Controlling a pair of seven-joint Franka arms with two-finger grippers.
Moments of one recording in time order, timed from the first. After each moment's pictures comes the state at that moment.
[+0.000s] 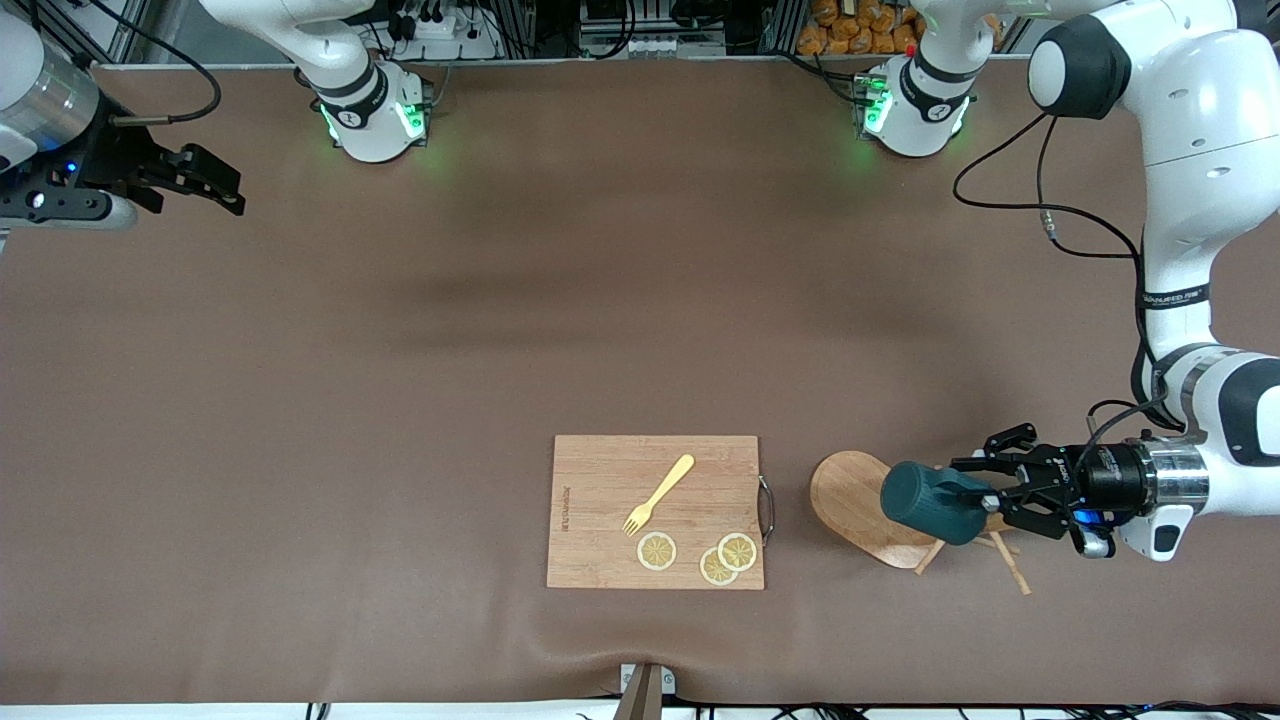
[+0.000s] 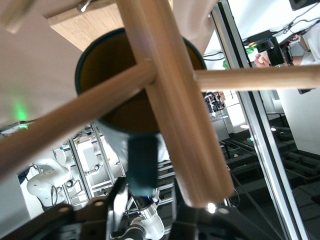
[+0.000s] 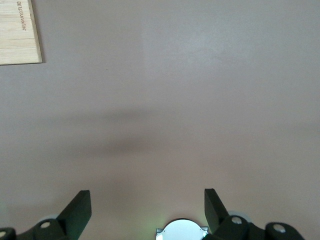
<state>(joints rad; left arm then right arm) 0.06 0.87 0.19 -1.17 -1.49 1.41 -0.73 0.15 -0.19 -0.06 -1.79 0.02 1.49 0.15</state>
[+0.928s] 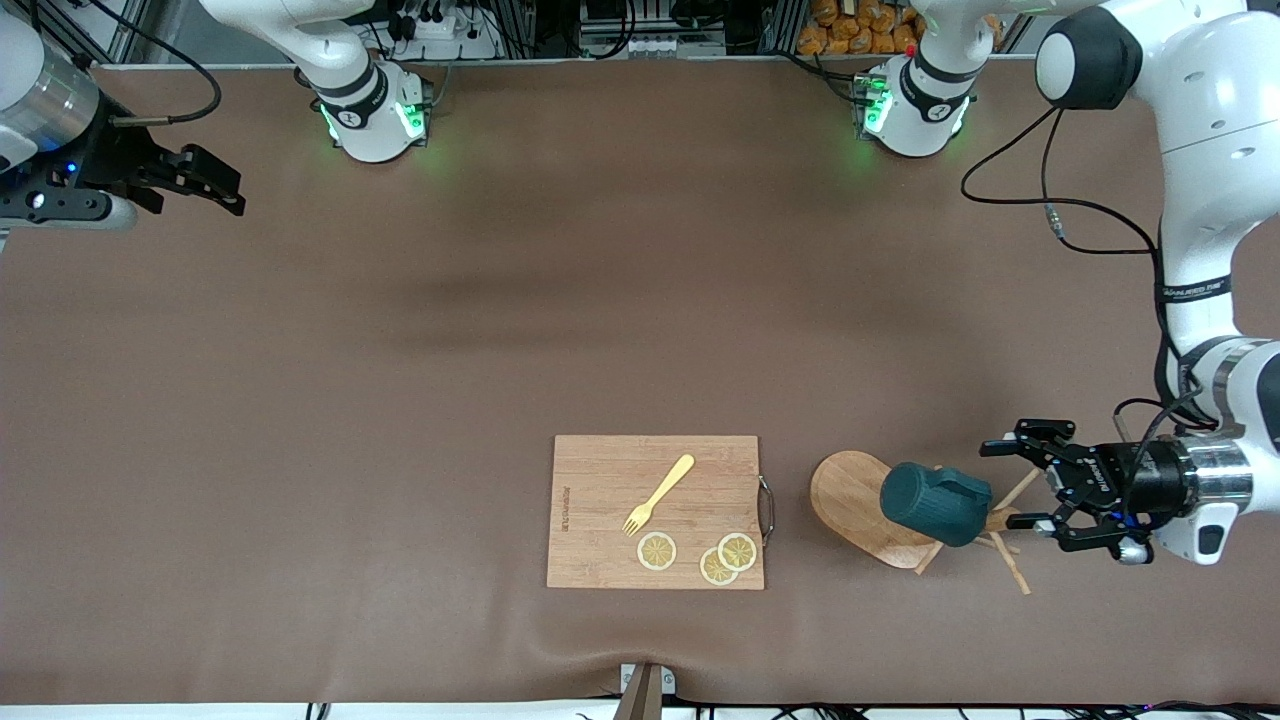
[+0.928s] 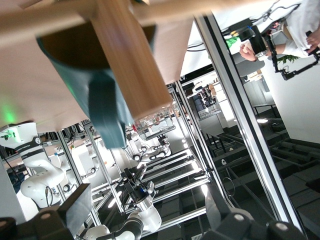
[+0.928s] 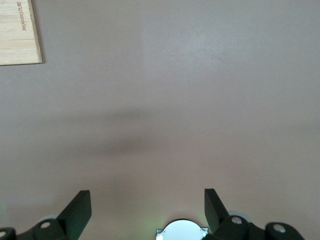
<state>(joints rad) 0.08 0.82 0.19 -1.14 -1.51 1.41 -0.73 0.15 -0.19 -0.06 -1.79 0.02 1.50 0.15</state>
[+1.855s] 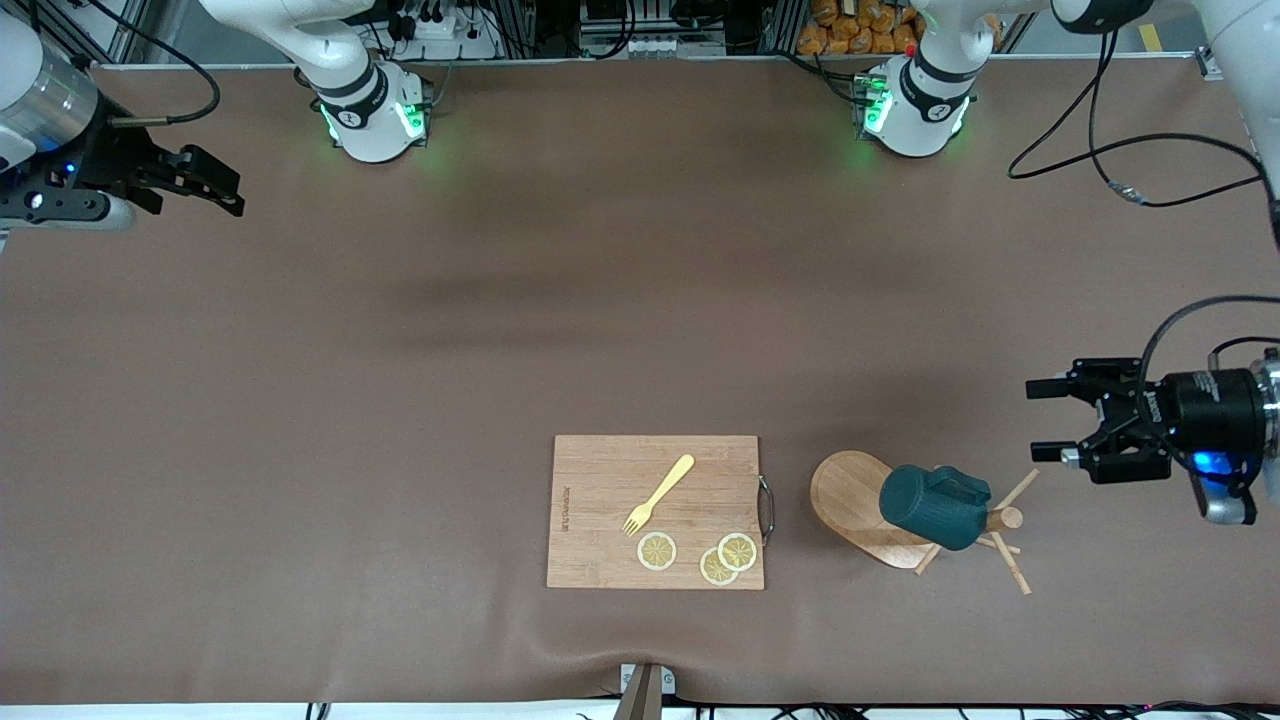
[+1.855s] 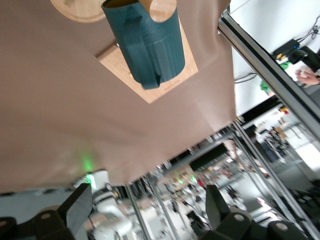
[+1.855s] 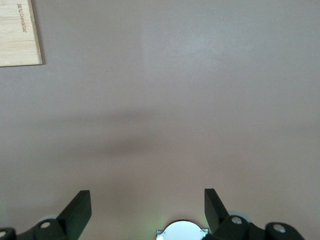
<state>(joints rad) 0.03 0.57 0.18 -1.13 -1.04 1.40 -0.72 0.15 -0.19 -0.06 -1.79 0.02 1.50 0.15</state>
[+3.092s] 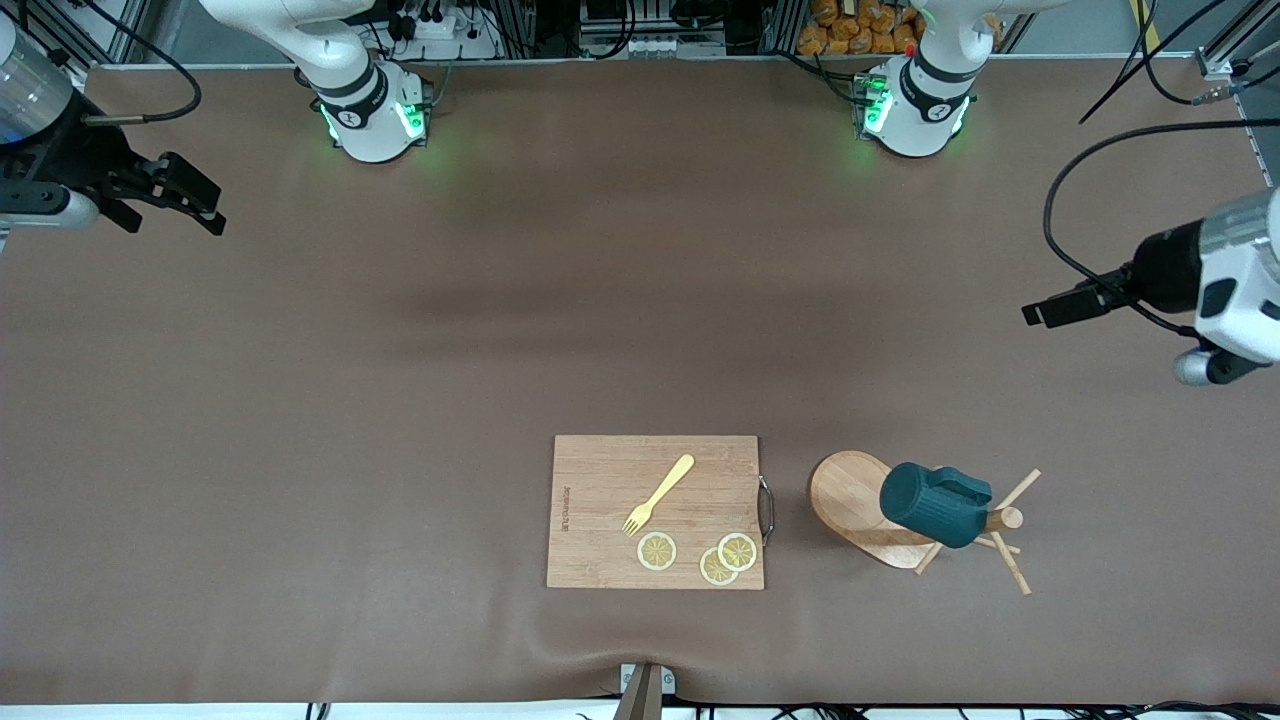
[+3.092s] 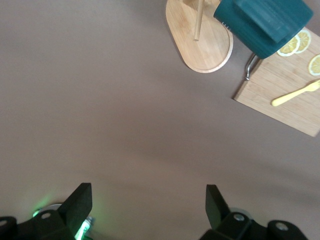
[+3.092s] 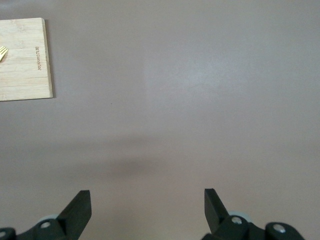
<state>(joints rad) 0.01 0.17 -0.06 -1.46 -0.19 1.47 -0.44 0.15 -0.20 -0.06 -1.79 0.01 1.62 0.15</state>
